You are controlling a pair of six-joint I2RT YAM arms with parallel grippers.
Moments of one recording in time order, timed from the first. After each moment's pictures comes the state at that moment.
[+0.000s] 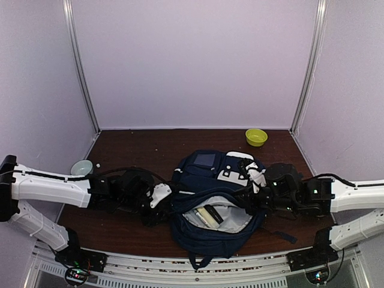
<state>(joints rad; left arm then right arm) -1.06 1.33 0.72 -0.28 0.01 0.02 1.08 1.05 0.64 -0.17 0.22 0.39</state>
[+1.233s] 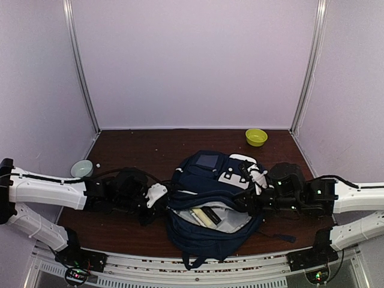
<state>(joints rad) -1.02 1.30 0.66 -0.18 0.08 0.03 1.06 1.00 0.61 -0.16 0.10 0.40</state>
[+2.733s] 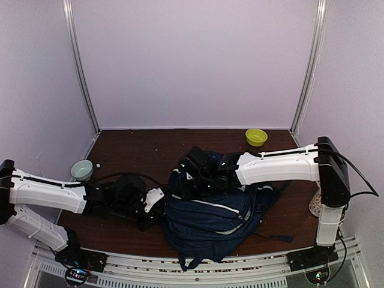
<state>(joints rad) -1.04 1.28 0.60 -0.18 0.11 -0.11 1.08 1.94 1.46 -0.43 0.11 0.75</state>
